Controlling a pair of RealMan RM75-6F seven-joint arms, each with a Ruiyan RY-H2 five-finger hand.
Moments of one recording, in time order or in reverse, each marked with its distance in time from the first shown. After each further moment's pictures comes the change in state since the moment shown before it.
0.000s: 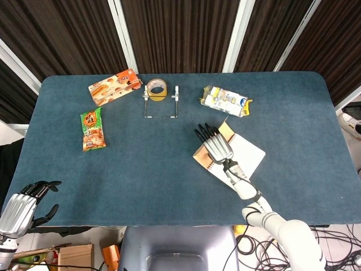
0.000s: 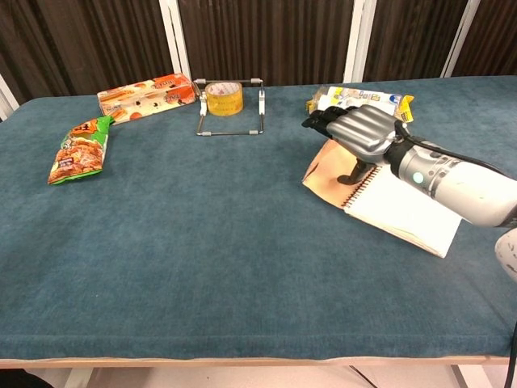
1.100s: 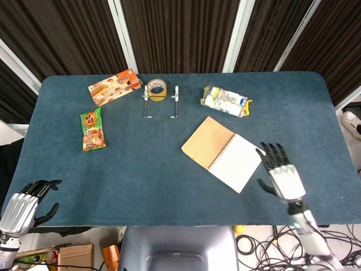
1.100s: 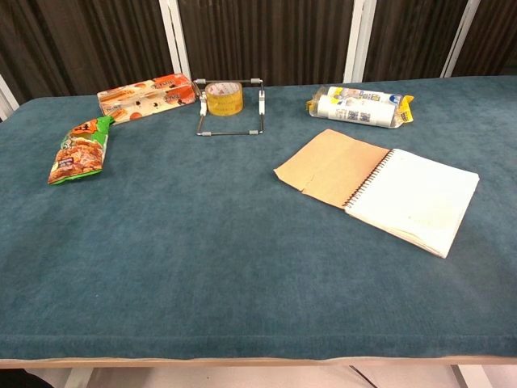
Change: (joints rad) left arm 0.002 -0.021 -0.013 -0.017 -0.025 -0.005 0.088; right arm -0.550 0.661 -0.238 -0.954 -0.025 0.617 -0.035
